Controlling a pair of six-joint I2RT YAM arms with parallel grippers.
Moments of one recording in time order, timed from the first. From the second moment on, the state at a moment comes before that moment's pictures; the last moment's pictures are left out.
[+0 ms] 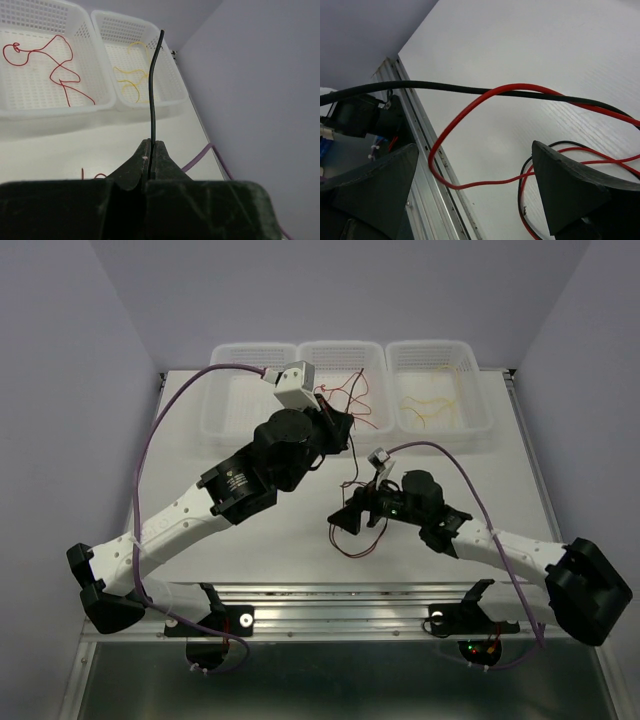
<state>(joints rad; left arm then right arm) -1.03 1.26 1.46 -0.32 -0.52 -0.66 0.74 1.16 0.54 0.40 -0.42 0.50</state>
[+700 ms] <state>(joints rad) -0.59 1.22 1.42 -0.57 -0.81 -0.84 0.75 1.00 0.72 0.08 0.12 0.54</state>
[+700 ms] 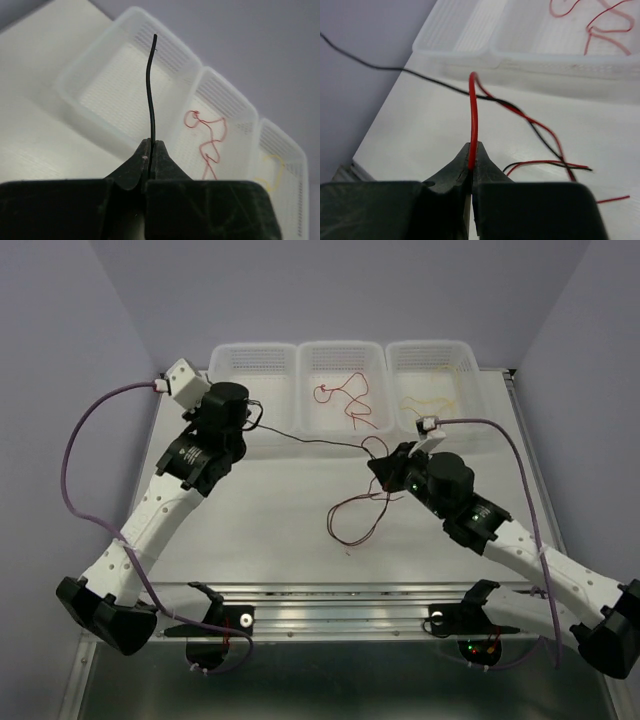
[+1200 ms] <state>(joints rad) -0.11 1.11 1.21 -0.82 -0.79 -1.00 0.36 1.05 1.20 -0.21 0.35 0.45</state>
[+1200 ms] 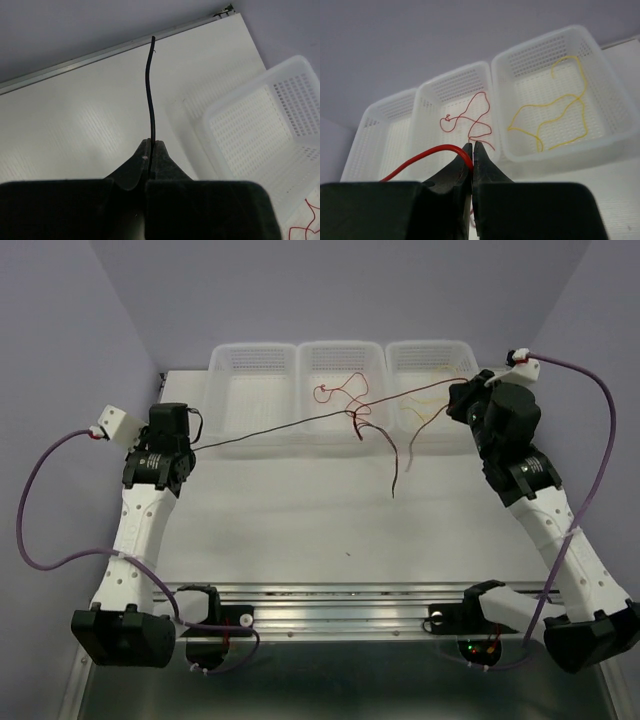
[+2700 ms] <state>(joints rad) -0.52 1.18 0.83 -0.60 -0.37 -0.87 -0.10 1.20 1.54 -0.10 -0.90 0.59</state>
